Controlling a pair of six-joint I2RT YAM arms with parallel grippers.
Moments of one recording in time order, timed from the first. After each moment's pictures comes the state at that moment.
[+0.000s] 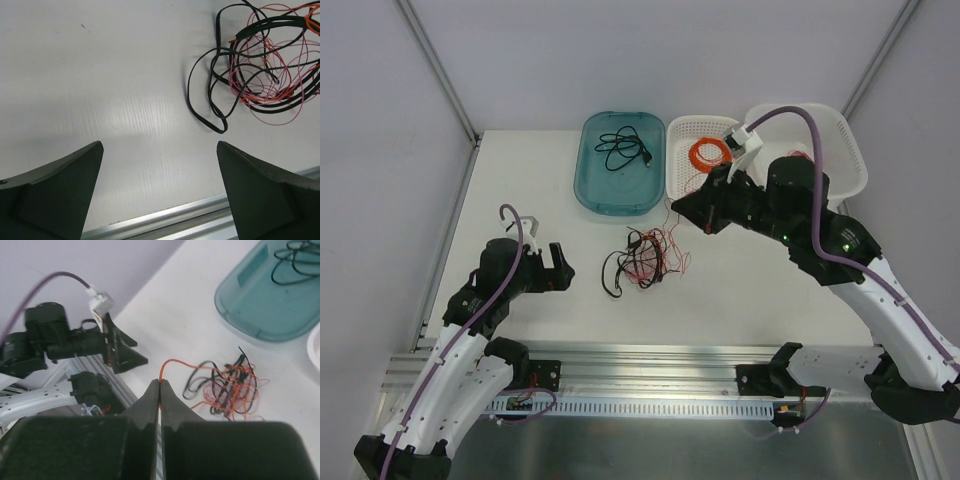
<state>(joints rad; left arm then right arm) -0.30 0.59 0.61 -0.66 0.05 -0.35 0.82 1.12 1.51 -0.66 -0.11 0.39</state>
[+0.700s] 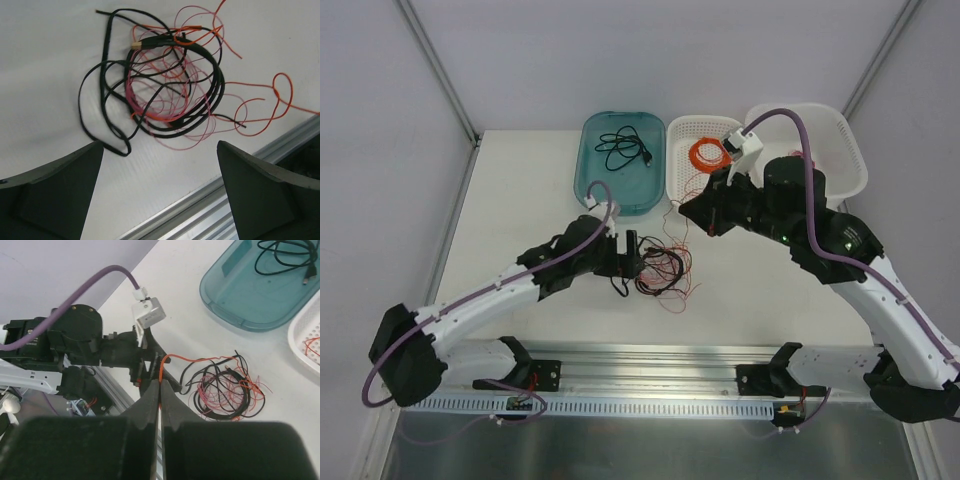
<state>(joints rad) -0.75 1.06 0.75 -0.33 -0.01 -0.57 0.82 1.14 1.57 -0.74 -0.09 0.34</state>
